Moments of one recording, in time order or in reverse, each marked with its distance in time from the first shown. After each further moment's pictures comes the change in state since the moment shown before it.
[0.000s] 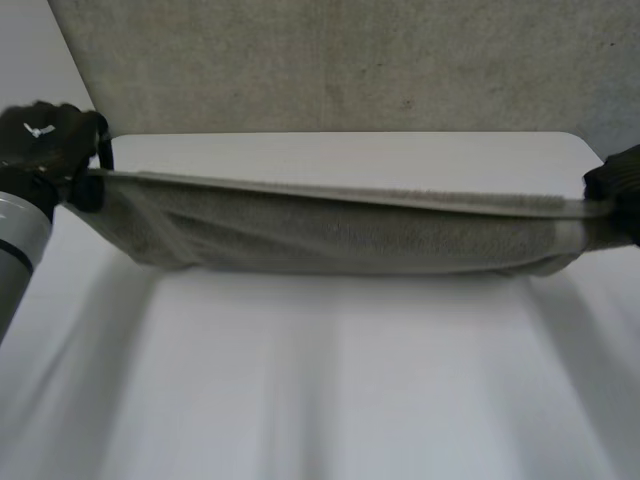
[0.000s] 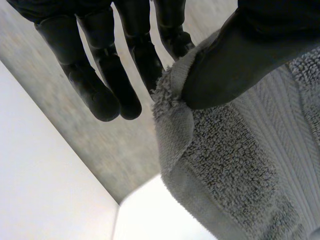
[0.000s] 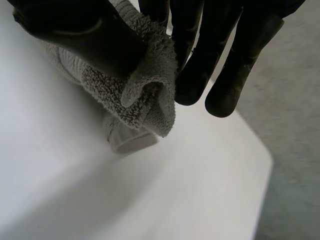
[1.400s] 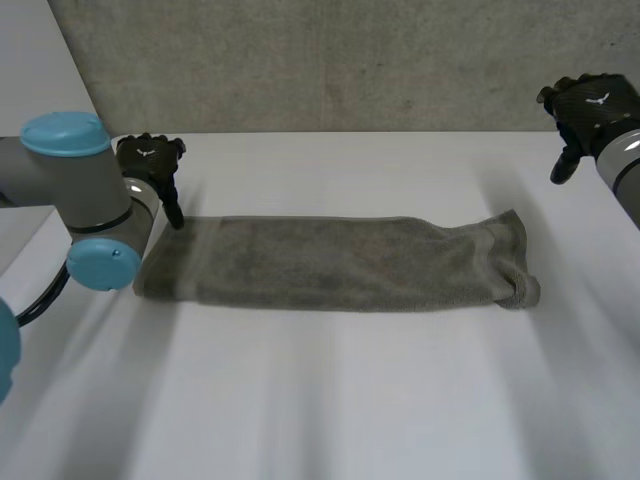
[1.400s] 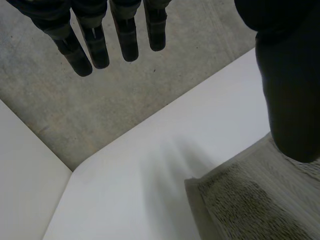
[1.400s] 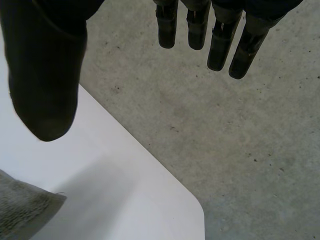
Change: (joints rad) left arm -0.100 -0.814 0.817 -0.179 -0.134 -0.006; right arm 0.202 0.447 -0.284 -0.632 0.276 0.332; left_hand -1.167 -1.213 -1.242 -1.224 -1.191; right_hand -1.103 -1.045 -1.101 -1.090 -1.169
